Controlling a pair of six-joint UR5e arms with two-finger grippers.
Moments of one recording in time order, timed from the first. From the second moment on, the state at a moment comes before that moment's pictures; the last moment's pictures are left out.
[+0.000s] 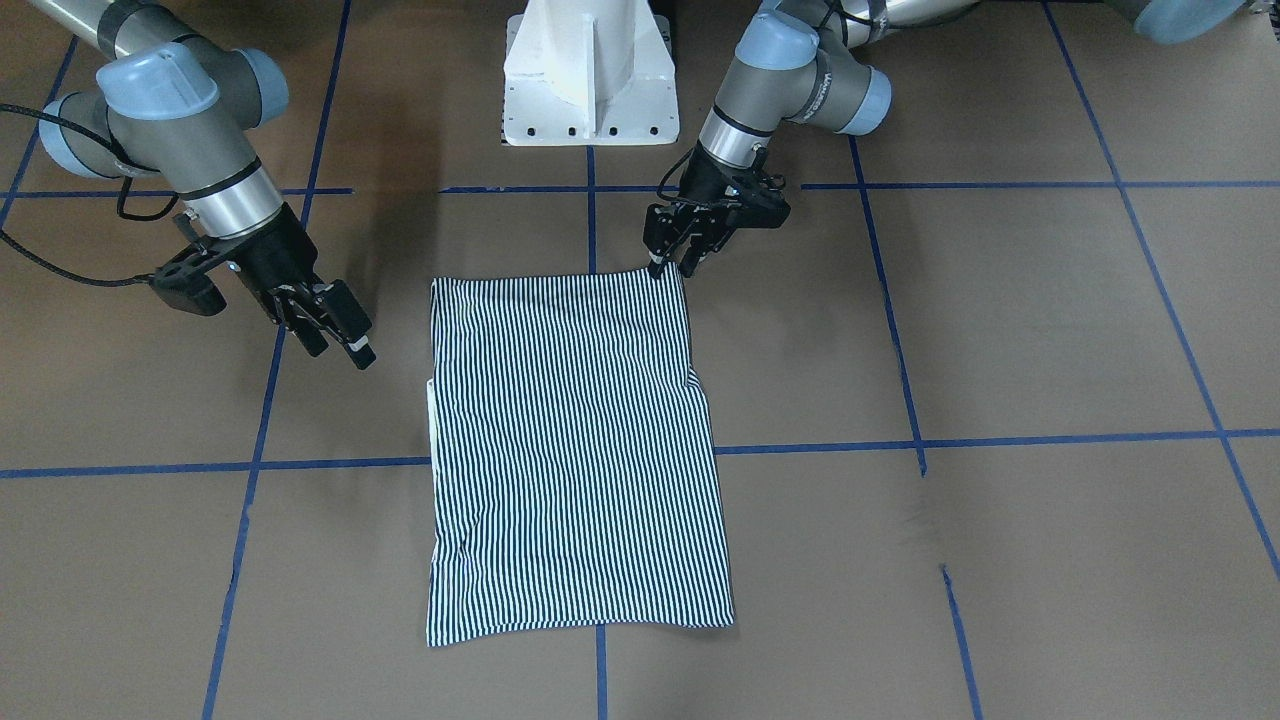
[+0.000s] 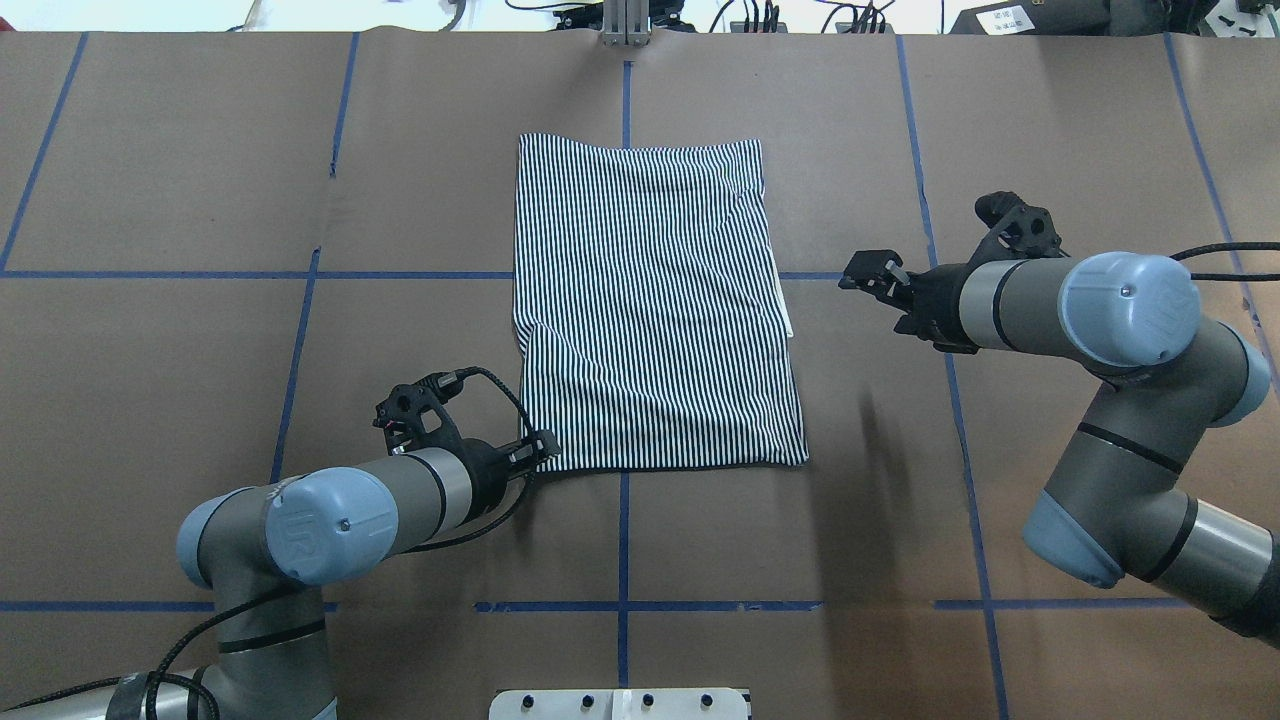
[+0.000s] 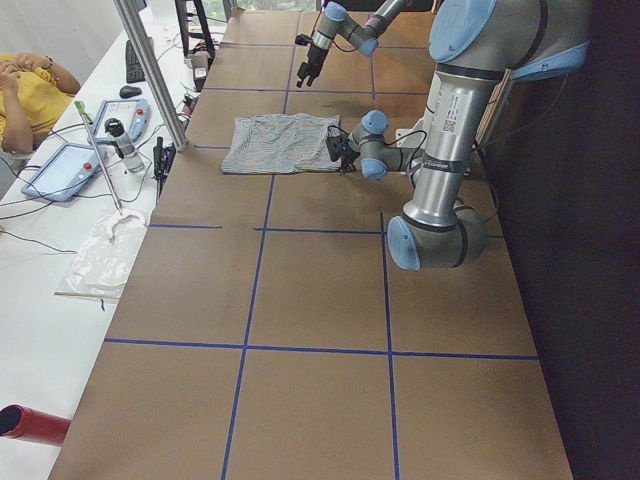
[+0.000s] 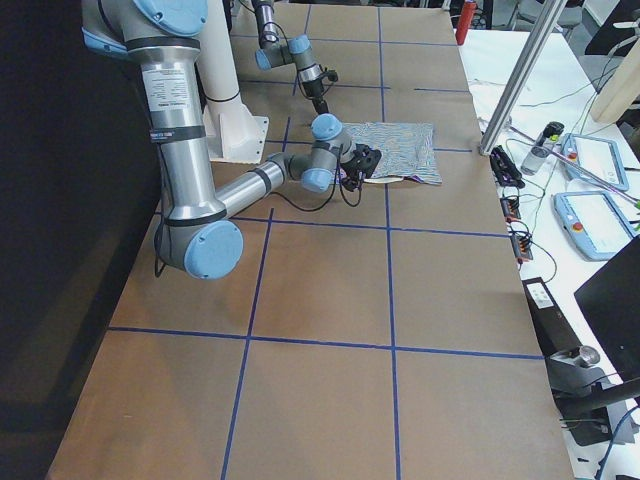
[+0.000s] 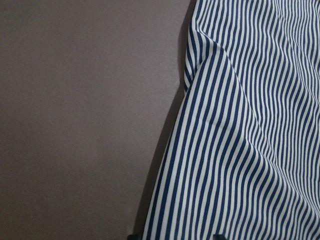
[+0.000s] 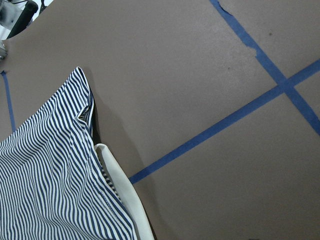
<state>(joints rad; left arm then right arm) -0.28 -1.95 -1.73 -2.23 -1.44 -1.79 0.66 -1.39 1.80 -0.87 1.71 1.75</state>
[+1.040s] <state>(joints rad) -0.26 -1.95 -1.73 -2.23 -1.44 -1.78 0.66 -1.38 1.80 -0.87 1.70 1.75</state>
